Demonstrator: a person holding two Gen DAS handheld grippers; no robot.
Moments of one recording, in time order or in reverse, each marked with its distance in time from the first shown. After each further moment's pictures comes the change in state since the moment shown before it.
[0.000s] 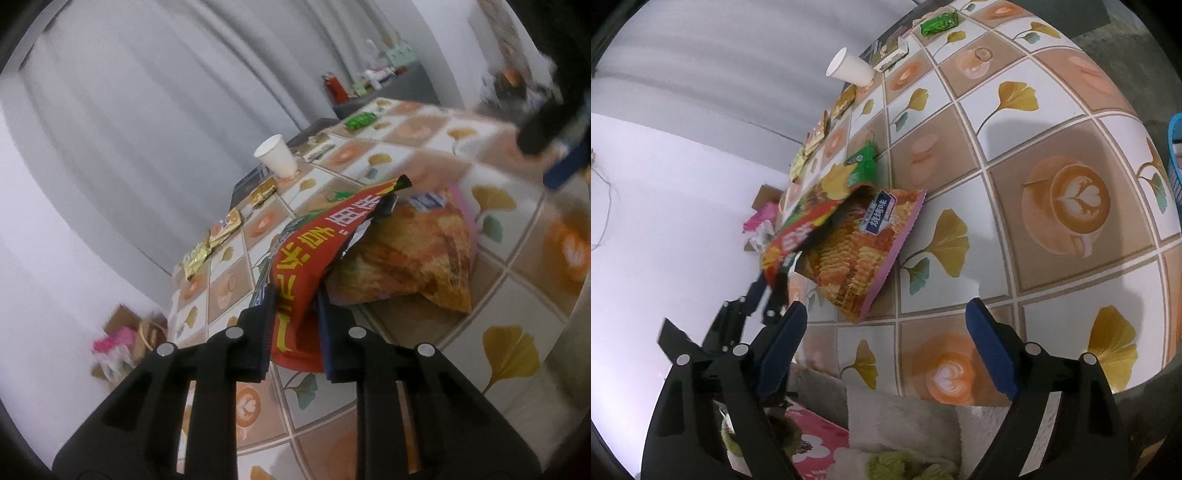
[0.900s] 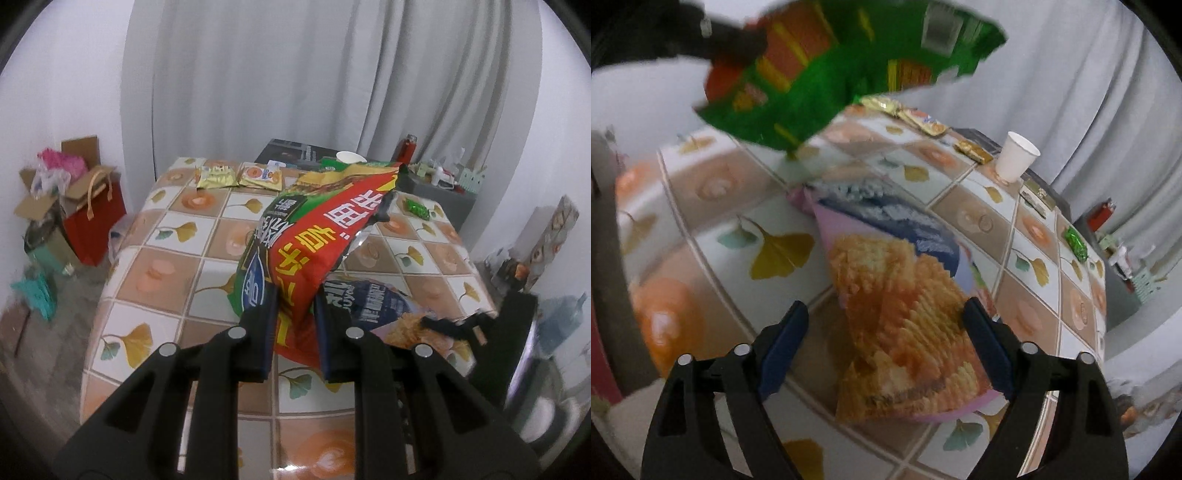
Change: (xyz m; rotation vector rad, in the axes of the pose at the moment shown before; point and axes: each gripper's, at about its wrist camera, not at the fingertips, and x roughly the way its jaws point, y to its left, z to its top) left arm -0.005 0.137 -0.036 -0.795 0.051 -0.242; right arm 0.144 0.126 -0.036 -1.122 -0.125 -0.586
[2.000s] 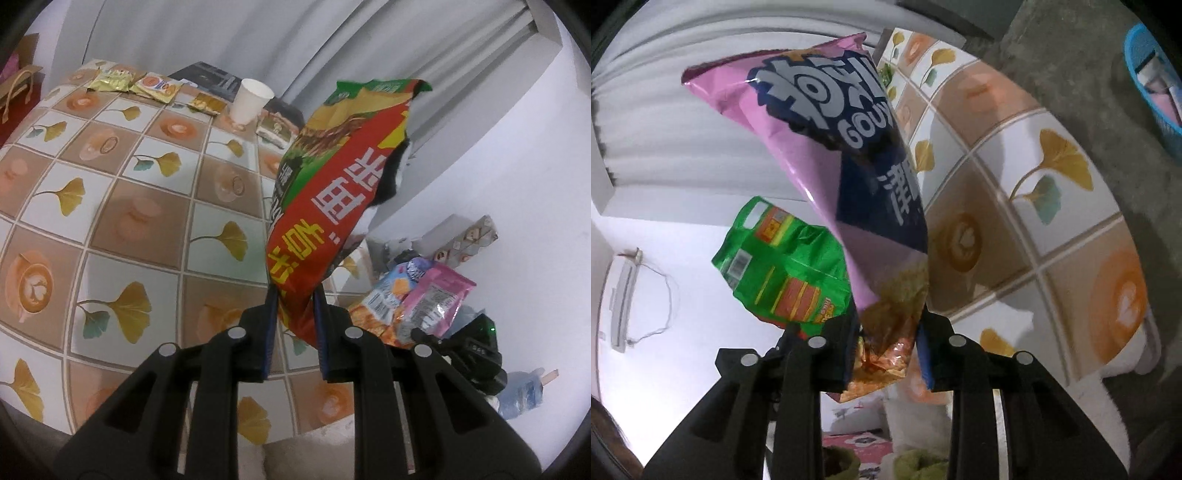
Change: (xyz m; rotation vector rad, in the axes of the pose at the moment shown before) left arm 0.052 -0.082 -0.022 -0.215 0.226 -0.397; right arm -0.069 -0.232 -0.218 1.454 -0.063 0.712
